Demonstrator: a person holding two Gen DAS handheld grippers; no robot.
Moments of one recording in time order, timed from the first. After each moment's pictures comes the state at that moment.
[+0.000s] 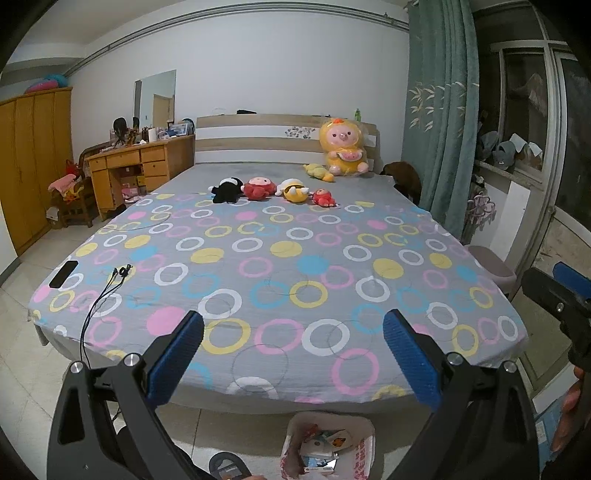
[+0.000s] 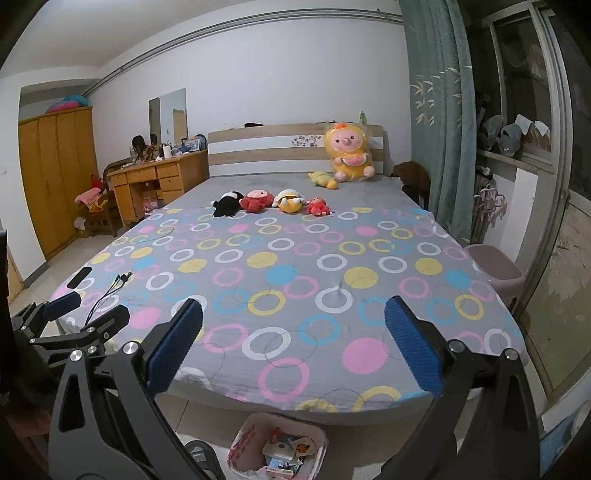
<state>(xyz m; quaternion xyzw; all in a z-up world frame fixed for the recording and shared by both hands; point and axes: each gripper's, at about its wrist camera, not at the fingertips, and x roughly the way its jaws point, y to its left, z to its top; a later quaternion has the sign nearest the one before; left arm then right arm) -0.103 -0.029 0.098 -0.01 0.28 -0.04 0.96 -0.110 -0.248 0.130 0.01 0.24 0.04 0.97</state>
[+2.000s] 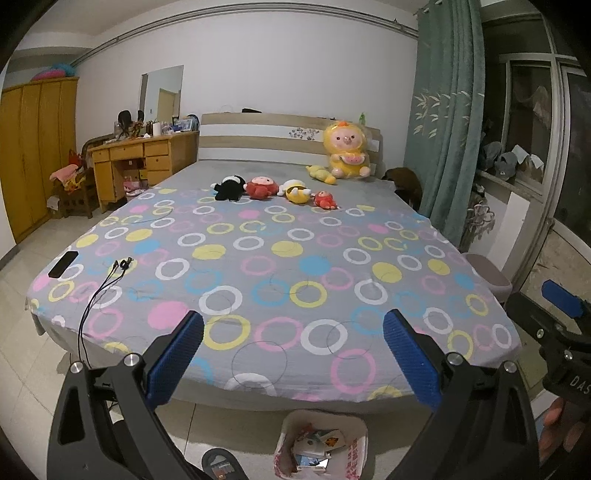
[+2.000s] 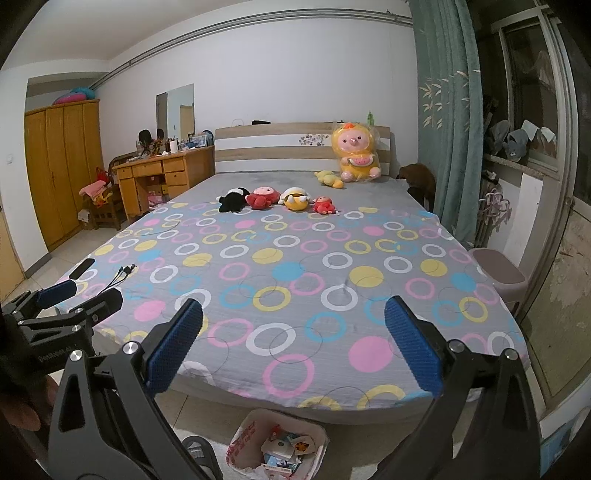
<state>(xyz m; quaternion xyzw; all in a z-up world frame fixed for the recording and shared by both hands) -0.102 -0.010 0.107 -0.04 0.28 -0.04 0.96 -0.112 -0.233 0.127 0.00 0.24 0.05 0.97</state>
